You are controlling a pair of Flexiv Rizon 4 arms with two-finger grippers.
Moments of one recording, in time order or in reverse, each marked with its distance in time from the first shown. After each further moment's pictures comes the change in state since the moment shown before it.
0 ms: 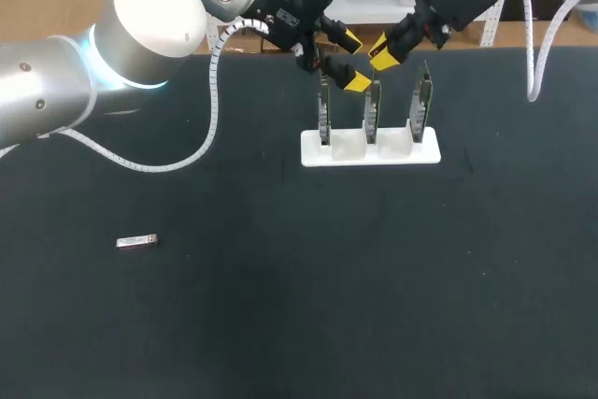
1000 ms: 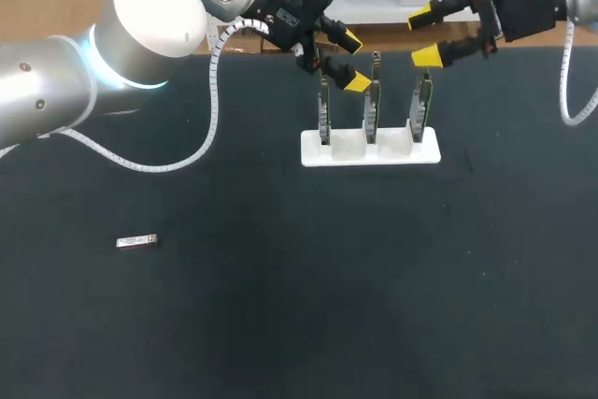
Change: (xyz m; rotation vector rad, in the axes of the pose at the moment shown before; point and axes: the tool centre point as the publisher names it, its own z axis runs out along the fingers) left arm 0.000 0.000 0.000 0.000 0.000 0.000; right arm 0.011 -0.002 -0.056 0.075 -0.398 -0.012
